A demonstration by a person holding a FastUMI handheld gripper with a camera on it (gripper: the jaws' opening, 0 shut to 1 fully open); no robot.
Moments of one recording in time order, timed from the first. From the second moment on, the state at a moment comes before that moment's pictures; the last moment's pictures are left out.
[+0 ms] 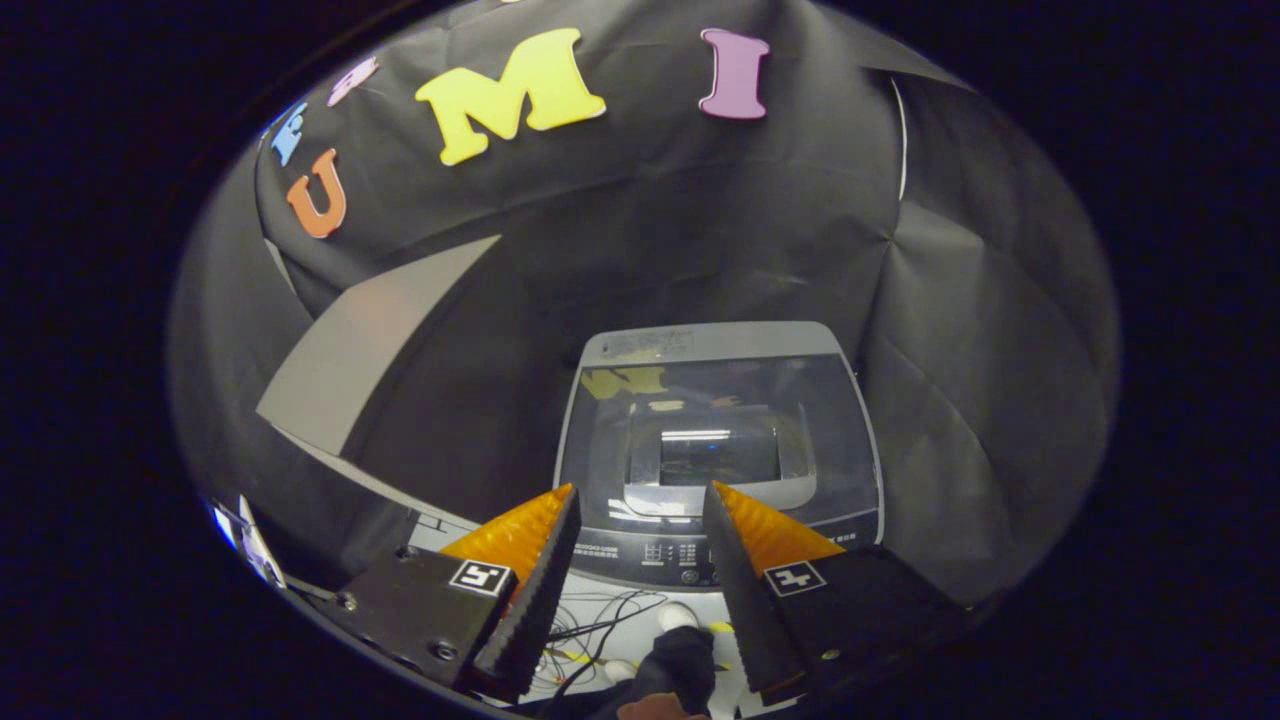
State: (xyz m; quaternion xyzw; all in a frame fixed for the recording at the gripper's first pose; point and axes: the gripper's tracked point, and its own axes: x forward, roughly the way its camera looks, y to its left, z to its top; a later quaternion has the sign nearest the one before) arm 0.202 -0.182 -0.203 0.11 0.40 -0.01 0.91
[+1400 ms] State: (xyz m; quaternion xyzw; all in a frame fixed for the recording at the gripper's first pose) arm -0.134 -0.218 -0.089 -0.01 0.09 0.00 1.00
